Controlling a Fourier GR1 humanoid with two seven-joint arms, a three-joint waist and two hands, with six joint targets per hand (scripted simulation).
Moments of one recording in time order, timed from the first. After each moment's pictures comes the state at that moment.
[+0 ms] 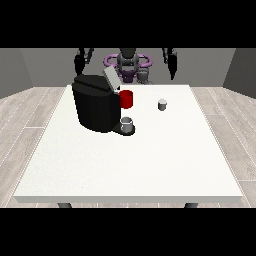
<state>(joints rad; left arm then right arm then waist) -0.03 0.08 -0.02 -1.54 0.00 0.03 -0.01 -0.03 -0.10 -0.05 -1.58 -0.02 0.00 0.03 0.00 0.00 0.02</state>
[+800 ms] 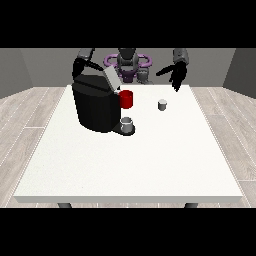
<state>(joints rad) -0.19 0.41 -0.04 -1.40 -0.24 -0.17 -0.03 -0.08 -0.07 0.00 -1.56 0.14 -0.12 -0.04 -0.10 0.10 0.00</state>
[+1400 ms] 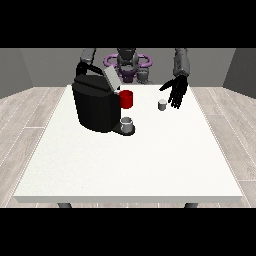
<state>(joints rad) -0.34 0.45 -0.04 -1.10 -0.41 -0.17 -0.09 -0.13 -0.02 0.05 -1.54 0.18 -0.16 0.00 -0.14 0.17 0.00</state>
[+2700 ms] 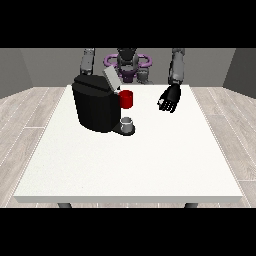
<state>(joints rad) -0.55 0.39 -0.18 -0.81 -0.84 -0.04 -0.15 -0.29 -0.03 -0.03 -1.25 0.14 -0.14 -0.06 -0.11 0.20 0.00</state>
